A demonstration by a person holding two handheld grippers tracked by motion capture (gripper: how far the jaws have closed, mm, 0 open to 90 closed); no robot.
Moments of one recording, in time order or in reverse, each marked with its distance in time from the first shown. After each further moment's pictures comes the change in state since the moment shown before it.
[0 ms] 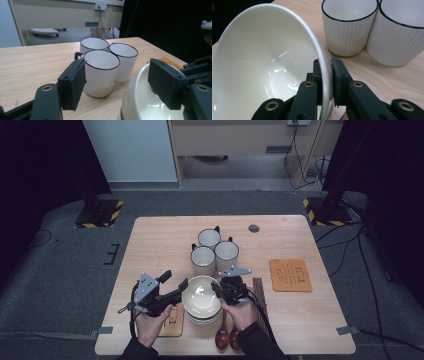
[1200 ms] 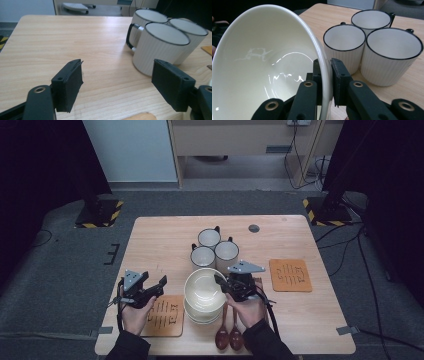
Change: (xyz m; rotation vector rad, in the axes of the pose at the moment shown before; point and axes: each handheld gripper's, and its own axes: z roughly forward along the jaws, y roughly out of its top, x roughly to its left) left arm 0.068 -0.030 0.009 0.178 0.221 -0.062; right arm -0.006 0.018 -0.037 -0.151 0.034 -0.016
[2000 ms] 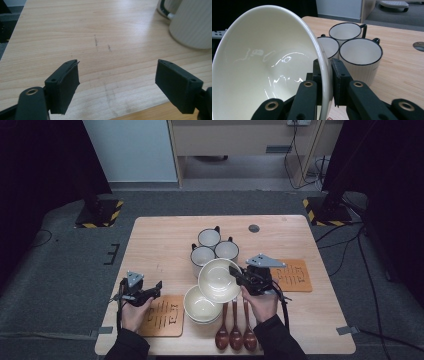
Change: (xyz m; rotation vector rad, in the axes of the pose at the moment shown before) left arm 0.031 -0.025 0.028 0.166 0.100 0.072; right arm -0.031 0.008 -0.027 -0.069 -0.055 0.051
